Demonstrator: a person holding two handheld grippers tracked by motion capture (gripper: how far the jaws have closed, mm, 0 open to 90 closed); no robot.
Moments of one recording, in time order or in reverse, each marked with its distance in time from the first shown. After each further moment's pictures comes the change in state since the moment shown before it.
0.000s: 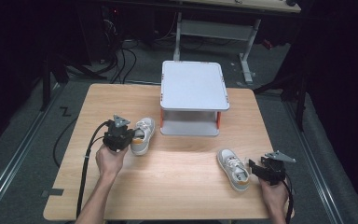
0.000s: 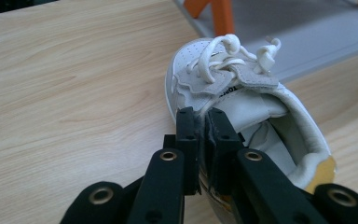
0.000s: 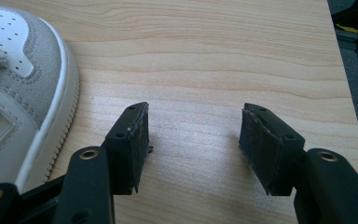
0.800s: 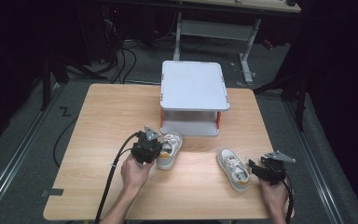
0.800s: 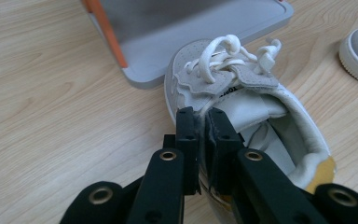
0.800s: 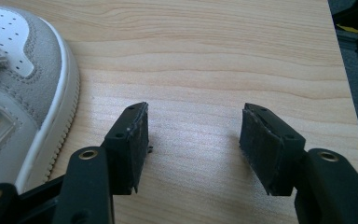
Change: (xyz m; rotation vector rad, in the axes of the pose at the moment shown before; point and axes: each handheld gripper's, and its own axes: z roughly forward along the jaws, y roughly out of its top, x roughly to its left) left arm -0.088 0.004 0.015 0.044 -0.107 0.074; right arm 0.000 0.000 0.000 0.001 0.001 0.001
